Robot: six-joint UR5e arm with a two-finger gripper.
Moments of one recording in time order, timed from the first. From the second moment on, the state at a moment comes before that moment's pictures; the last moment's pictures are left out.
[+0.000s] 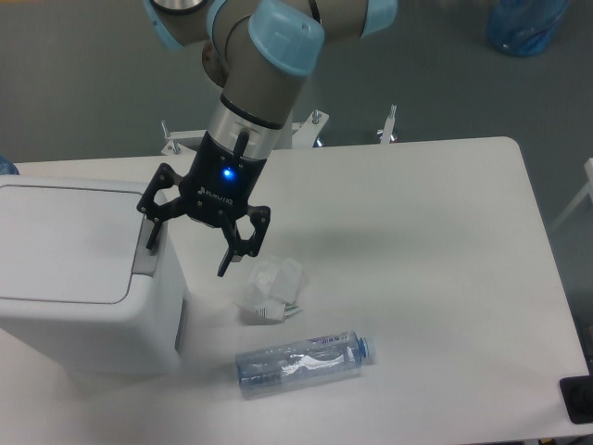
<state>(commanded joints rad) 2.37 -1.71 -1.69 -0.91 0.94 0.38</state>
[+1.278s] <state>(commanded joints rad) 2.61 -1.87 -1.60 -0.88 1.19 0.75</state>
